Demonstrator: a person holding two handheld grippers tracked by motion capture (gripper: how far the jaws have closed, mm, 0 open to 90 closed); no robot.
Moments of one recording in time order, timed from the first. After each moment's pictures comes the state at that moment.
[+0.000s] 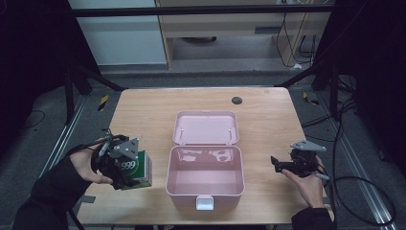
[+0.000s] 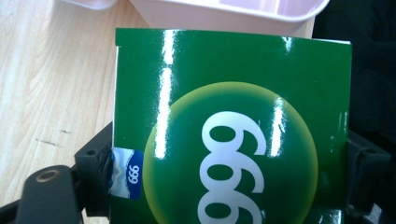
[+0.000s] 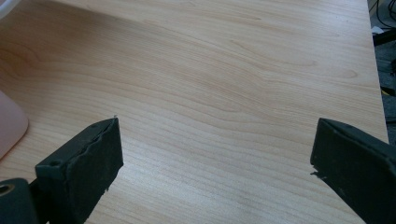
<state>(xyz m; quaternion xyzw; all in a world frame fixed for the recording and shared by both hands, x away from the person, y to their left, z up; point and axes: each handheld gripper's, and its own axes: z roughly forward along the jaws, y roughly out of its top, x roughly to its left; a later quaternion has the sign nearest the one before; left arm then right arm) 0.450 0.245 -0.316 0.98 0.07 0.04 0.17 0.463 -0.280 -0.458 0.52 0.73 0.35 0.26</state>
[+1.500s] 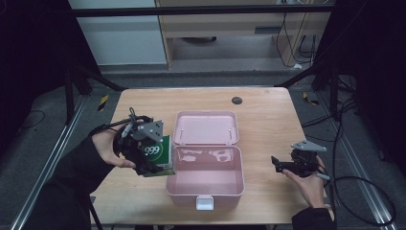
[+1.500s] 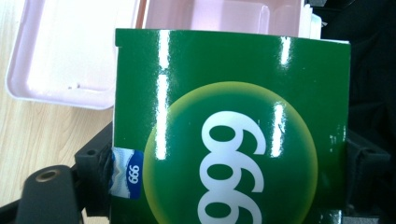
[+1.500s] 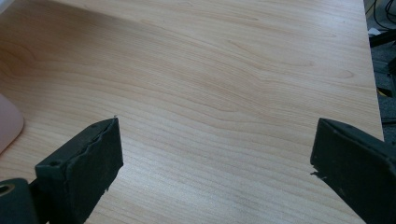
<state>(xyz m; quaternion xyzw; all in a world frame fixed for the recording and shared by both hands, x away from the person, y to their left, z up) 0.462 0.178 -0.267 0.98 0.03 0.04 0.20 0.462 -0.282 -0.458 0.52 0.73 0.35 0.26</state>
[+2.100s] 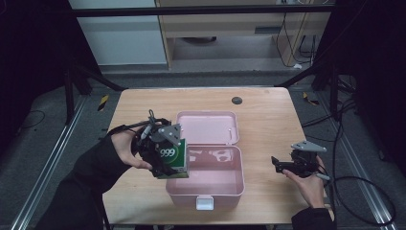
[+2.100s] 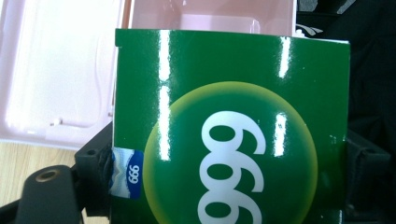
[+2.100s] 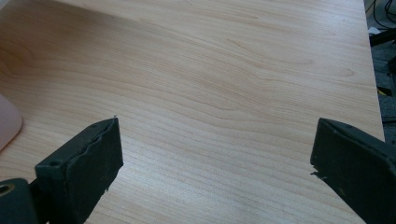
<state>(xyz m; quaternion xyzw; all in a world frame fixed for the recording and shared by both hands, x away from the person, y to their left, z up) 0.462 0.141 -0.276 0.98 0.01 0.03 0.20 0.462 -0.282 -0.460 0.52 0.73 0.35 0.26</state>
